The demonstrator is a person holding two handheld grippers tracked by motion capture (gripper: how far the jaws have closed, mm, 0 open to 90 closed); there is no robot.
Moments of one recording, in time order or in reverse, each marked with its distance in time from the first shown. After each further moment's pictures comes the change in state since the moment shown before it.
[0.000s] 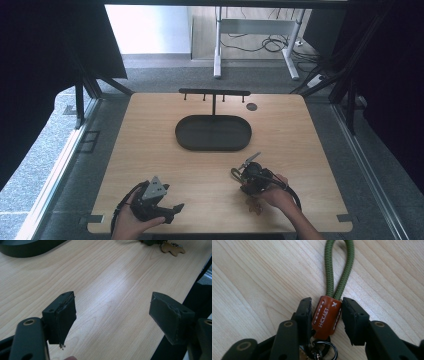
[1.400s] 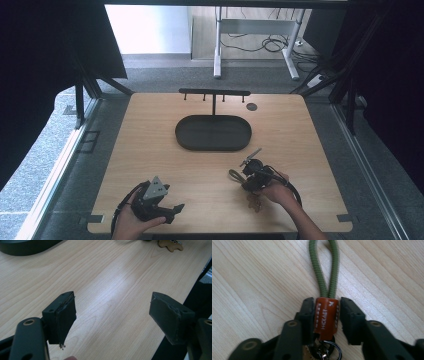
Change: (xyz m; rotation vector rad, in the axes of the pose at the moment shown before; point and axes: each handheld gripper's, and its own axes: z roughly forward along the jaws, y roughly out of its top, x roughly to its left) left arm -0.001 0.000 0.003 0.010 0.000 0.003; right arm -0.010 0.004 0.001 0.019 0.032 0.007
